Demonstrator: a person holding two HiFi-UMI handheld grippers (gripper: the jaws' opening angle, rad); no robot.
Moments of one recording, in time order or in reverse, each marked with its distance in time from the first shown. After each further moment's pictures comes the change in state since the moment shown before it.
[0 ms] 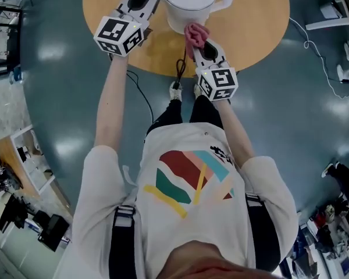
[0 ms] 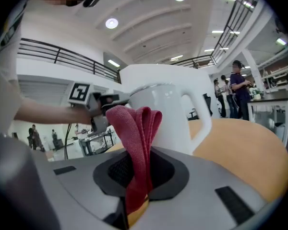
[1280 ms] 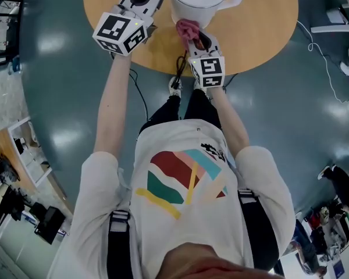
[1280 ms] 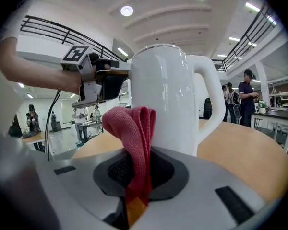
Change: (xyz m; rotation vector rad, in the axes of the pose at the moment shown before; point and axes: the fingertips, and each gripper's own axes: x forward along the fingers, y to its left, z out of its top) left arm -0.002 0.001 0.000 -0.036 -0.040 0.019; right arm 0.053 -0.008 -0.050 -0.176 0.085 -0.018
